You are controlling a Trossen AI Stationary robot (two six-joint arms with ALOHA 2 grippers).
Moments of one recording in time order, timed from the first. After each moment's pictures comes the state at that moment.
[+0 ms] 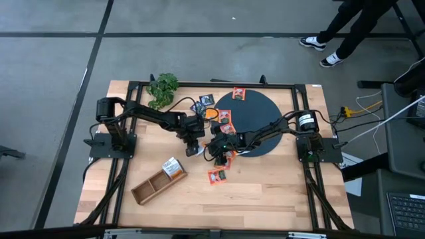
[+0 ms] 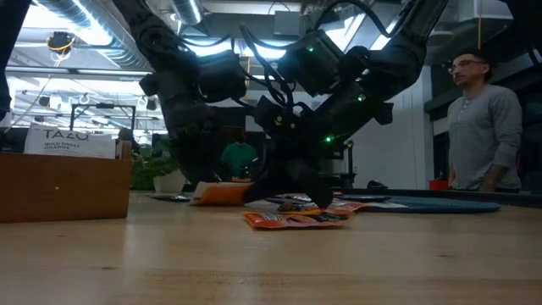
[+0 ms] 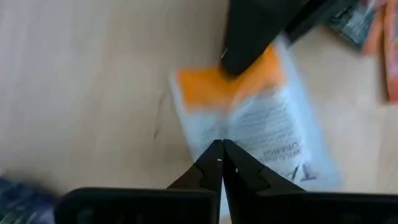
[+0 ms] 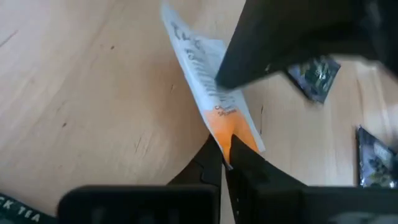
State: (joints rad) left arm 0.19 1.75 0.87 -0.28 0.26 -0.13; right arm 0.05 2.06 1.03 0.33 0.19 -0.46
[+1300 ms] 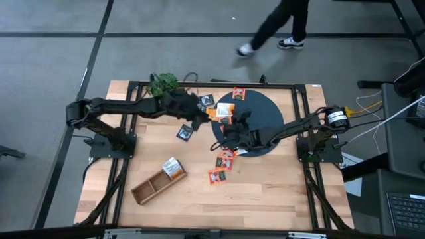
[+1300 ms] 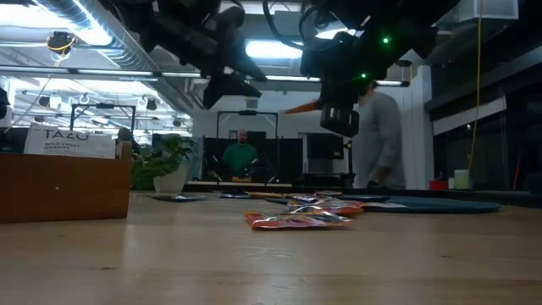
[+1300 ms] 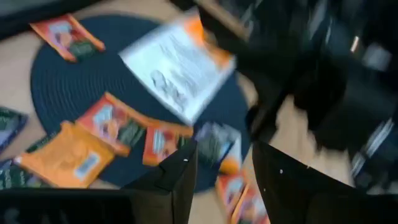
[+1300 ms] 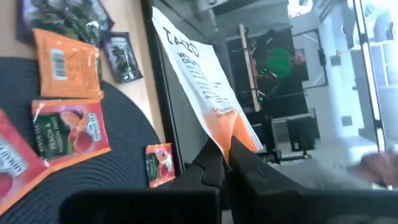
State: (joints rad) left arm 0.33 1.38 0.87 0.06 0.22 -0.50; right arm 0.12 1.72 0.99 -0.04 1.23 -0.51
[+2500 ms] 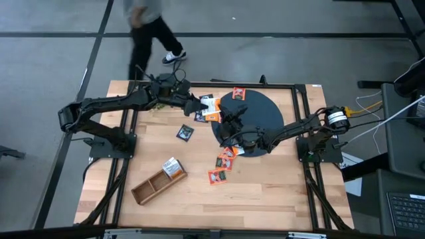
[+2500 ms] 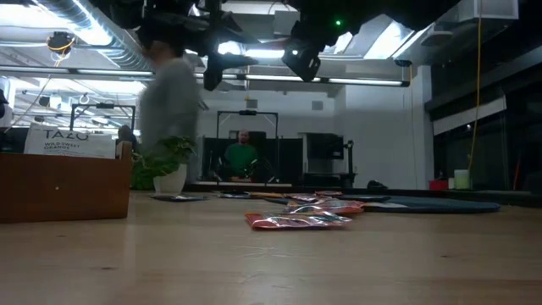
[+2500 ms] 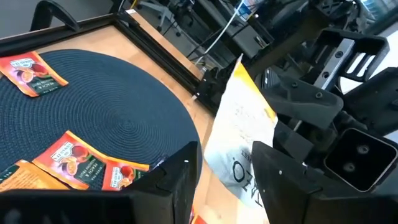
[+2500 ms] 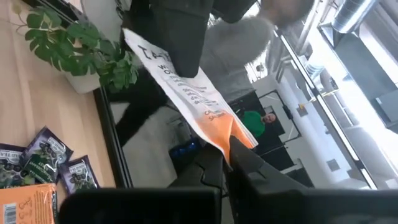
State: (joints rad) left arm 0.47 1.29 0.87 0.15 0.46 -0.63; right arm 0.15 1.72 1.00 0.80 1.10 -1.14
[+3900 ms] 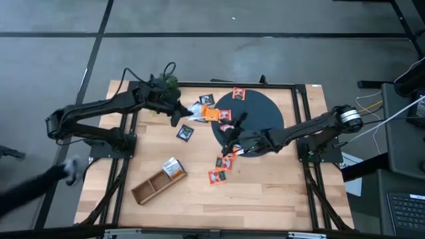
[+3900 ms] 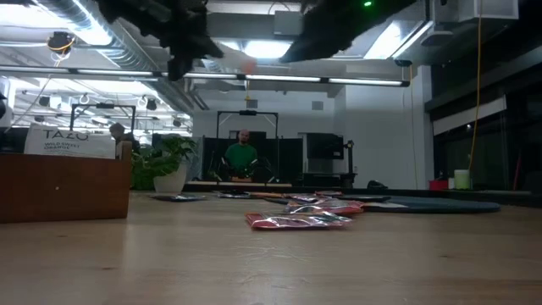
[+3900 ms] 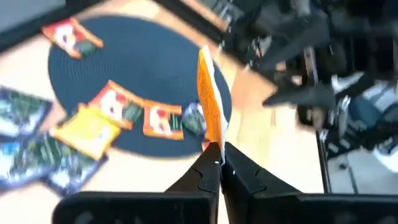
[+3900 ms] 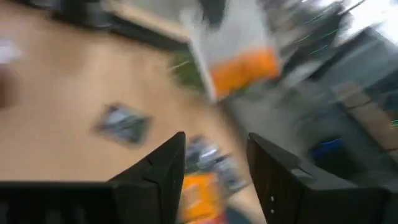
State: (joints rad) left arm 0.42 1.07 0.87 -0.31 0.35 -0.38; right arm 0.19 1.55 0.99 0.14 0.73 -0.27
